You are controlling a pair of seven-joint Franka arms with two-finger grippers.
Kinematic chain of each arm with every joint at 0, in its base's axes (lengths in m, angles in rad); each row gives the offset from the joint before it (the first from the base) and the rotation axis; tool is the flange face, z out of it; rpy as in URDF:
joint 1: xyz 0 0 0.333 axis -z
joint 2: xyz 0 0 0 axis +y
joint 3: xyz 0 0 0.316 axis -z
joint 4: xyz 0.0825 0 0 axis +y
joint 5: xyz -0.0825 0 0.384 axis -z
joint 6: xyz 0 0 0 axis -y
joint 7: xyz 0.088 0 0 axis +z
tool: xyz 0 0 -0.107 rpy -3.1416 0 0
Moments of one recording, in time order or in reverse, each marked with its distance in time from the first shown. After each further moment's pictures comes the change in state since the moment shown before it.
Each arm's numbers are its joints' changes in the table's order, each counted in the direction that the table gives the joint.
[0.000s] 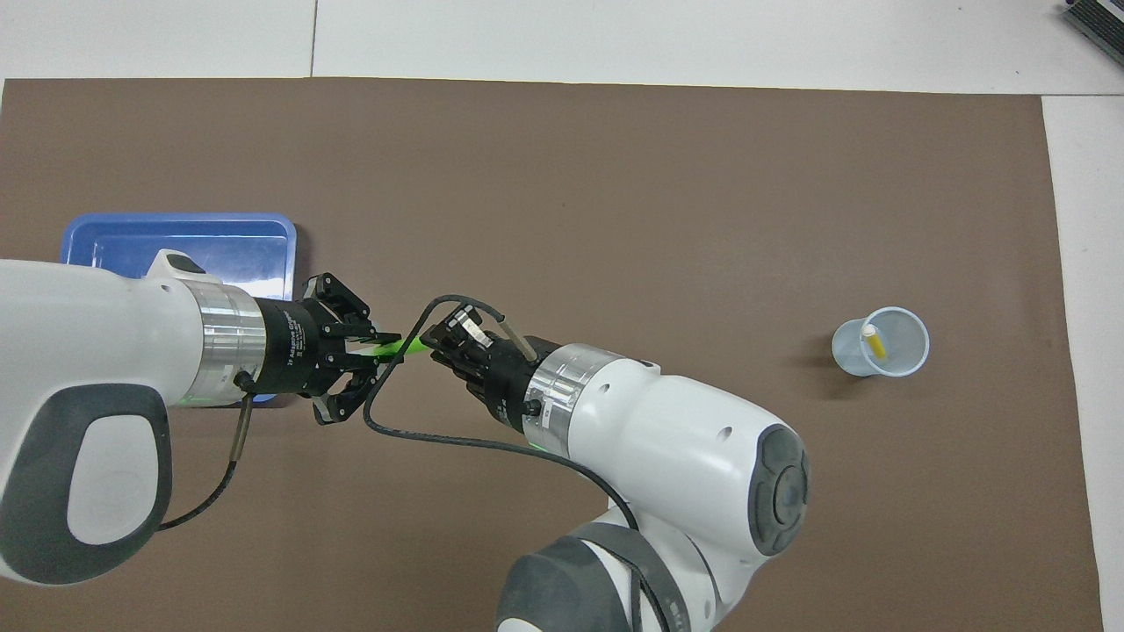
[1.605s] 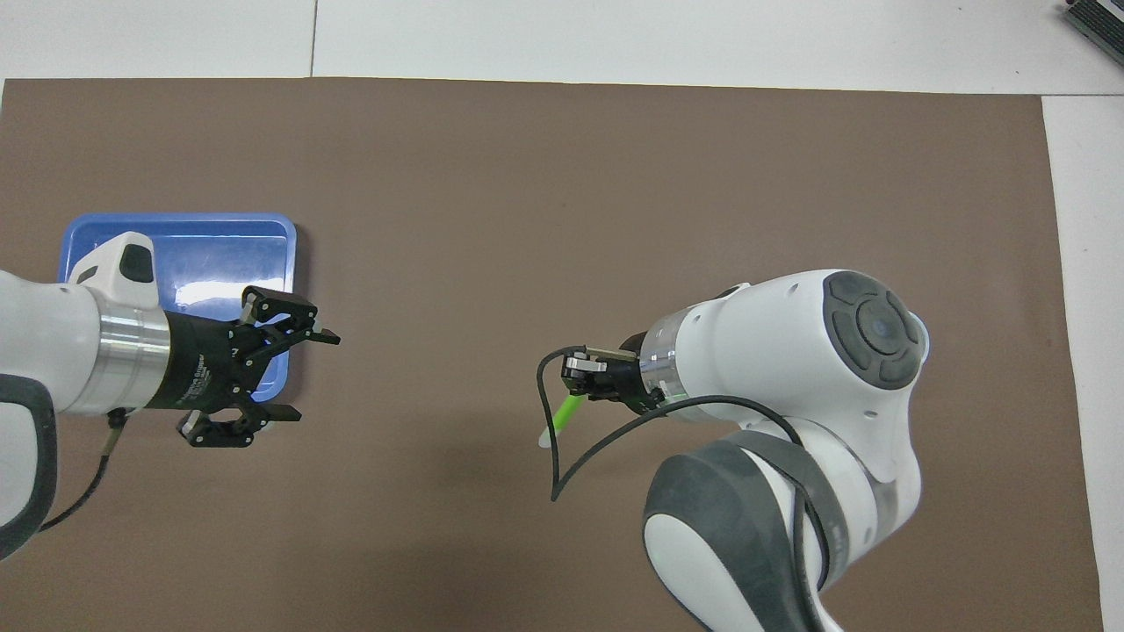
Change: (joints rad) left arm -0.166 -0.039 -0.016 0.012 -0.038 -0.203 -0.869; right arm 0.238 -0.066 0.015 -0.010 0.326 -0.710 0.569
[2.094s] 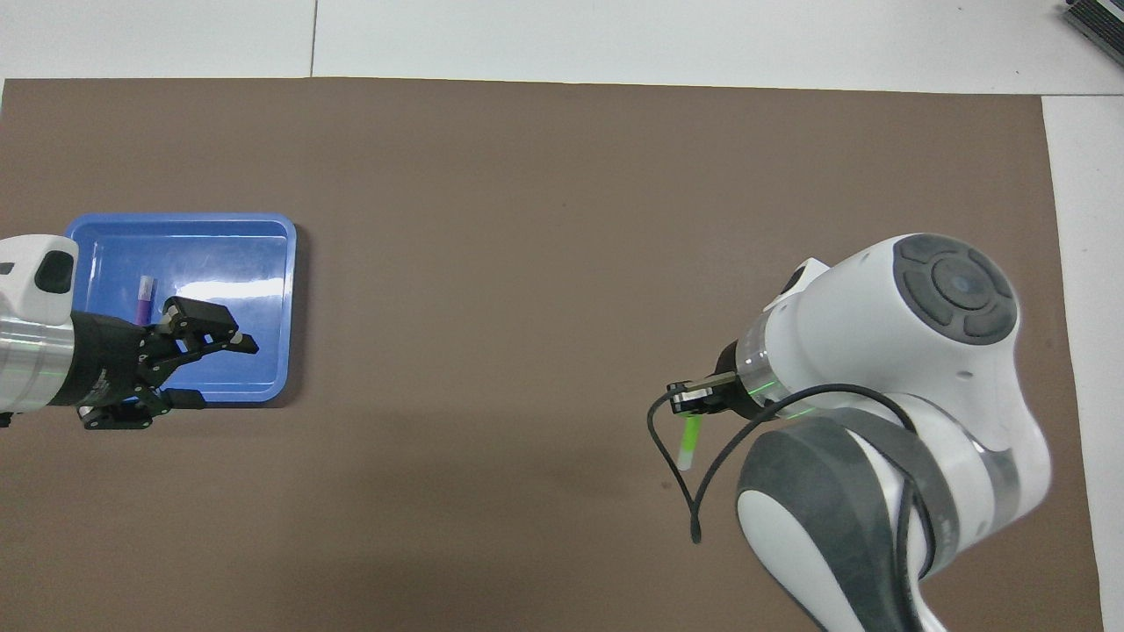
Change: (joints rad) left arm -0.189 -0.002 -0.004 0.017 -0.149 -0.020 -0.551; right arm 0.174 -0.064 0.002 -0.019 0.304 -0.305 0.554
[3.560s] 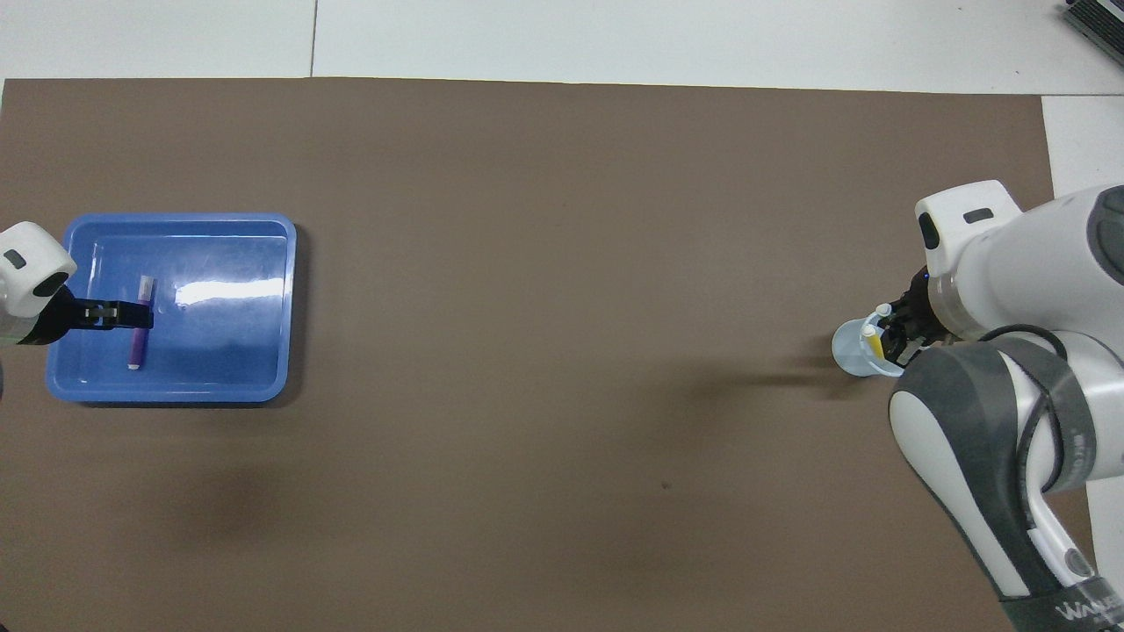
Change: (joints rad) left arm -0.162 0.389 -0.003 -0.030 -0.328 0.483 -0.676; right arm 0.234 0.029 0.000 0.055 0.225 0.257 0.788
